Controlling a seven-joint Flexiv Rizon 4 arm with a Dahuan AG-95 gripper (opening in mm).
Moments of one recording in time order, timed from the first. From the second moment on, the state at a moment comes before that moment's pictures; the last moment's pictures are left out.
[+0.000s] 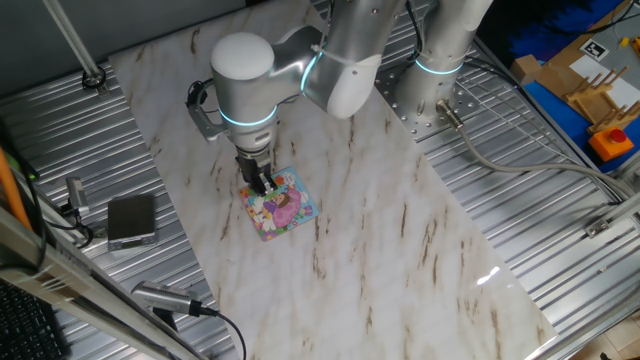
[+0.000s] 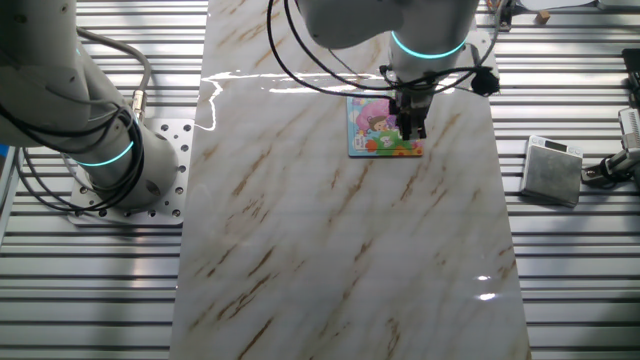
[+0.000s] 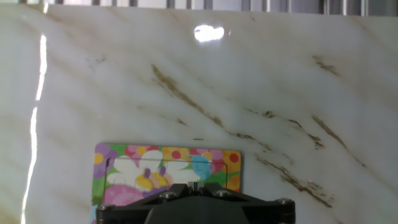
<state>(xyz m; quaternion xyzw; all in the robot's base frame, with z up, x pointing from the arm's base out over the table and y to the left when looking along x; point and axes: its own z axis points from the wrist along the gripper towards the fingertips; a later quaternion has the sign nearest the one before) 0.519 0.077 0.038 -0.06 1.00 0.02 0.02</state>
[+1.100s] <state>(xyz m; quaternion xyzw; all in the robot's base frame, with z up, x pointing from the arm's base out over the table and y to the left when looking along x) 0.515 0.084 0.057 -0.13 0.99 0.02 -0.01</state>
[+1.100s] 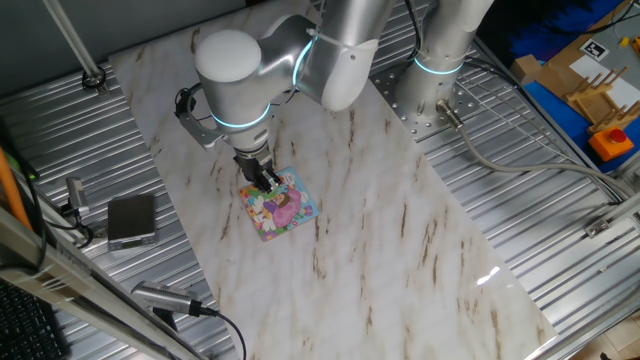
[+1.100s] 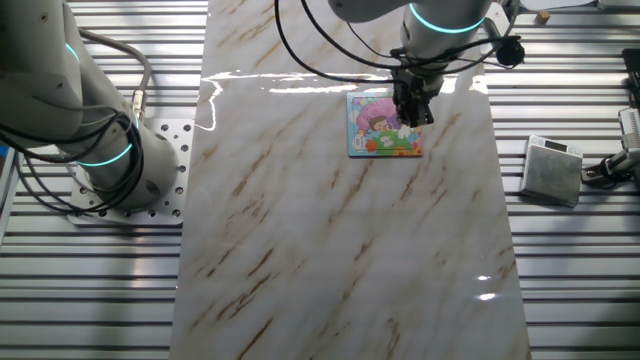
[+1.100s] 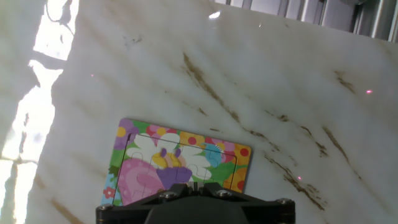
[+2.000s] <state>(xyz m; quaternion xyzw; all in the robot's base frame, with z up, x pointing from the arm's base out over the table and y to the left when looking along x) 0.510 0.084 0.054 -0.15 0.99 0.02 -0.02</state>
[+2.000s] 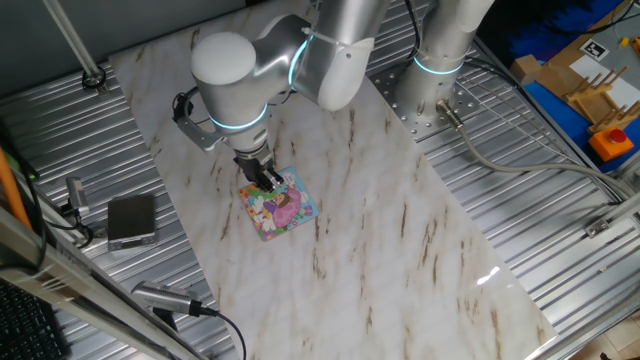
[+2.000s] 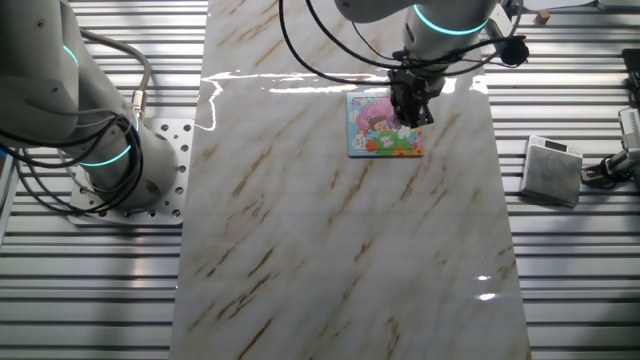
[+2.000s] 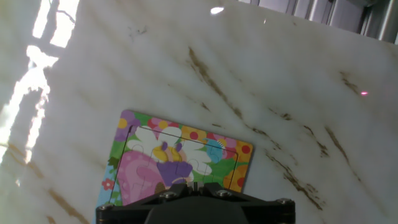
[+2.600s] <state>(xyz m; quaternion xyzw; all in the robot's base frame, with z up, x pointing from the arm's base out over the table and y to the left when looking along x) 0.510 0.084 0.054 -0.16 0.99 0.01 -0.02</state>
